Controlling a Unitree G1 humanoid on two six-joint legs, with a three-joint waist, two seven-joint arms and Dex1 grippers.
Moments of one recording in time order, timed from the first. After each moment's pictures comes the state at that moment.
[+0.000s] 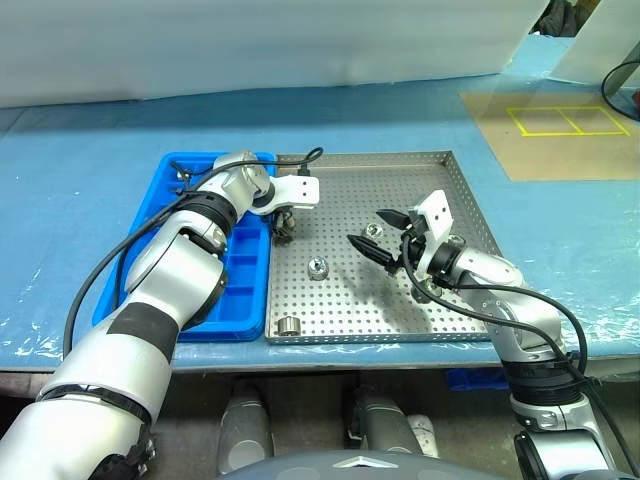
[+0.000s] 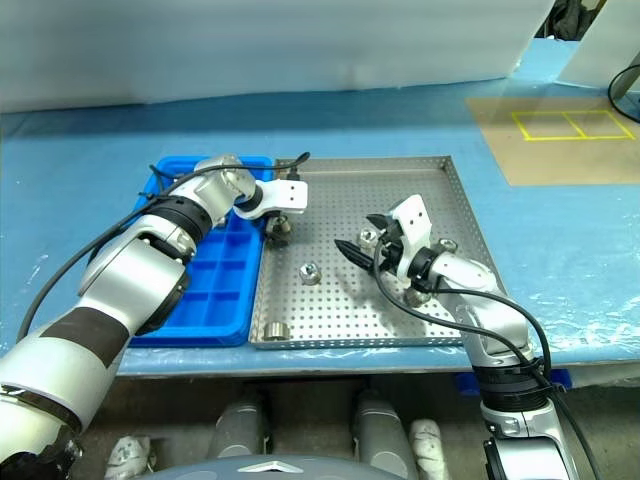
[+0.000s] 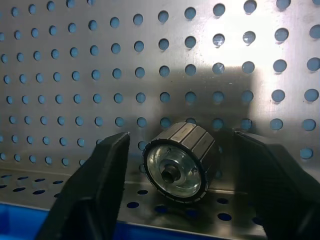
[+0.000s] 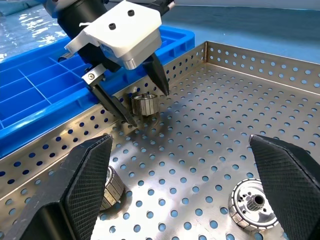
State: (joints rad) left arm -1.32 0.26 -0.51 1.28 0.46 0.01 -1.08; right arm -0.30 -0.43 0.02 -0.25 0.39 0.58 0.64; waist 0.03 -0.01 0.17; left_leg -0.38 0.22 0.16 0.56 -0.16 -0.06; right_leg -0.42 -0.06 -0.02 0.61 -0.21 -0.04
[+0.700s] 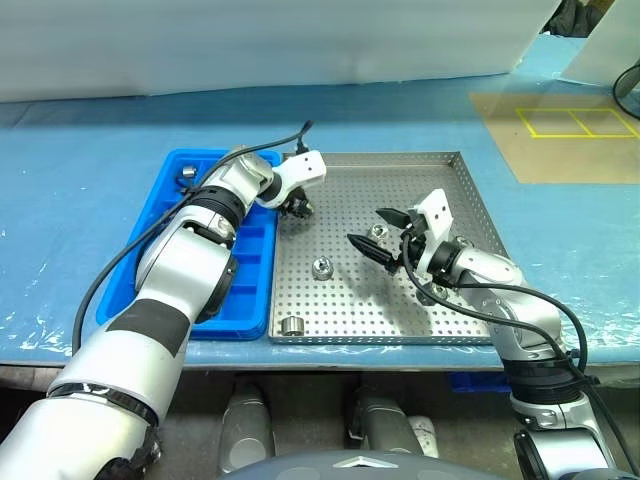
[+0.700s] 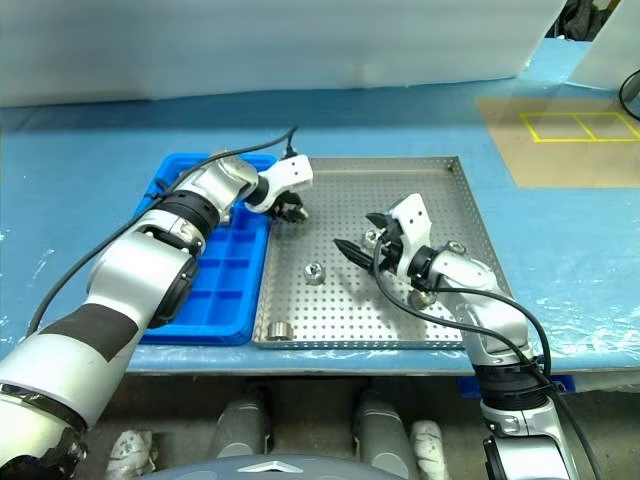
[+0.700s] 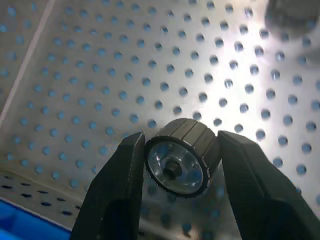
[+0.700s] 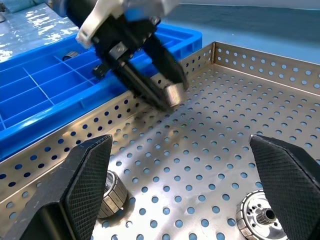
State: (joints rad) left arm -1.35 0.20 -0.25 1.29 0.28 0.15 -0.99; right arm -0.31 -0.43 0.02 -0.24 0.39 0.57 0.65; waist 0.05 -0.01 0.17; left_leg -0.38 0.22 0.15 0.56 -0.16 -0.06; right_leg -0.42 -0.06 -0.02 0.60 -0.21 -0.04
